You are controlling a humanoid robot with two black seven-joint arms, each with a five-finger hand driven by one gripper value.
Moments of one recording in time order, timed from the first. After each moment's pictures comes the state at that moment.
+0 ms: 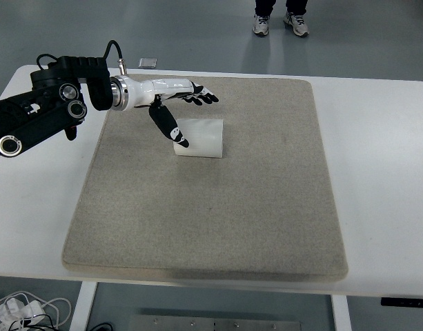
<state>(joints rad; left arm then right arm) -1.10 0.47 -0.42 -1.16 1.19 -0.37 0.10 0.01 0.00 0.00 0.19 0.00 0.03 -0.03</state>
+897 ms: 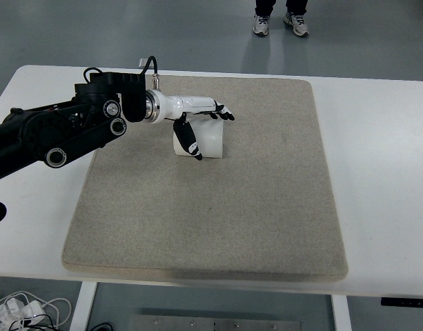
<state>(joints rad) -1.12 0.32 -0.35 -1.05 1.34 -0.36 0.11 0.01 0.00 0.00 0.19 0.00 0.03 -0.03</state>
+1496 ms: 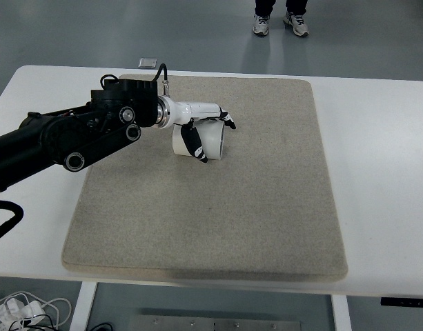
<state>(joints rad) -1.12 0.25 -0.35 -0.98 1.38 -0.35 0.12 0.01 0.00 0.00 0.19 0.00 0.03 -0.03</state>
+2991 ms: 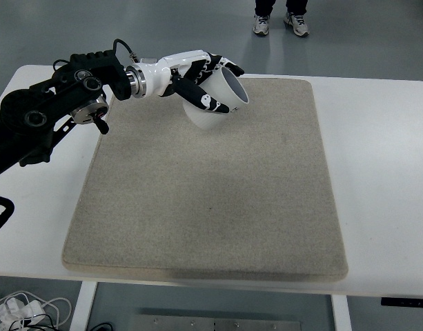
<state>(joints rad) -1.08 0.30 -0.55 -0.89 0.77 -0.36 -0.03 0.01 0.00 0.00 0.19 0.00 0.03 -0.03</state>
